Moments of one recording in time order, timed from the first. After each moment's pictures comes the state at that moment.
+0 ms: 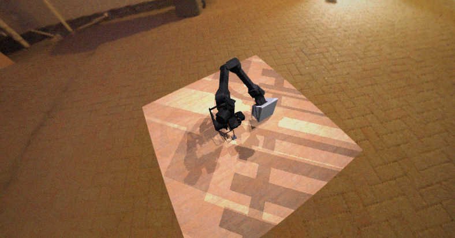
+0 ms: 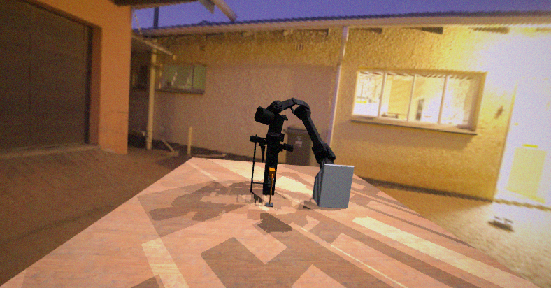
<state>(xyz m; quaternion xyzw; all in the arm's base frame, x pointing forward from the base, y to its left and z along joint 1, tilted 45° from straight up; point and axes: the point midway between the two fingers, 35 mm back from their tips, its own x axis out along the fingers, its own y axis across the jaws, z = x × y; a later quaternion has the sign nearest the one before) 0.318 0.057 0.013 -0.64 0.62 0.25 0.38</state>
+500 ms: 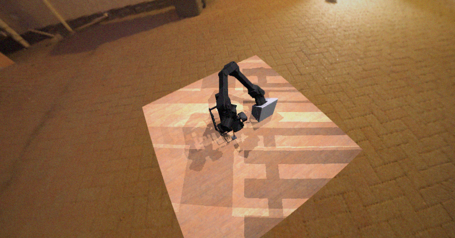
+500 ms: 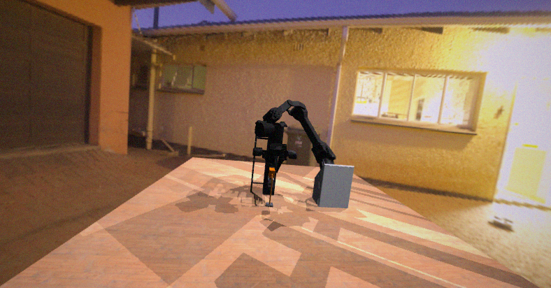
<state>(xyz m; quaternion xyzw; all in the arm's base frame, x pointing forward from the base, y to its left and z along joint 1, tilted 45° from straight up) 0.289 0.028 -0.013 -0.61 0.69 0.24 0.30</state>
